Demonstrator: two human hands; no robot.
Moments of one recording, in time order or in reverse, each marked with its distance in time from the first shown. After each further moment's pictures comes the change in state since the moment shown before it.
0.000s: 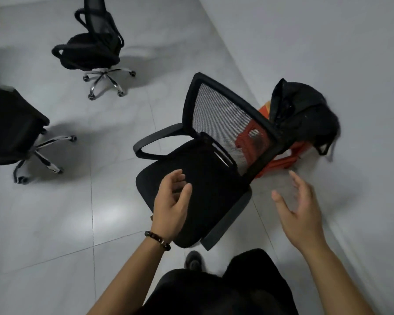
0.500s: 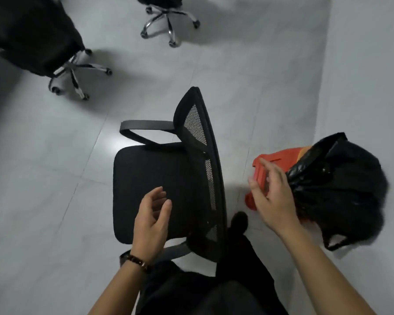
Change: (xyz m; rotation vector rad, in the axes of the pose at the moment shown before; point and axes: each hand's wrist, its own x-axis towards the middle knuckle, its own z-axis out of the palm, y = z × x) left_hand 0.150 0.037 0.215 -0.026 0.524 -0.472; right_hand 0.408 0.045 0.026 -0.110 -0.664 -0.369
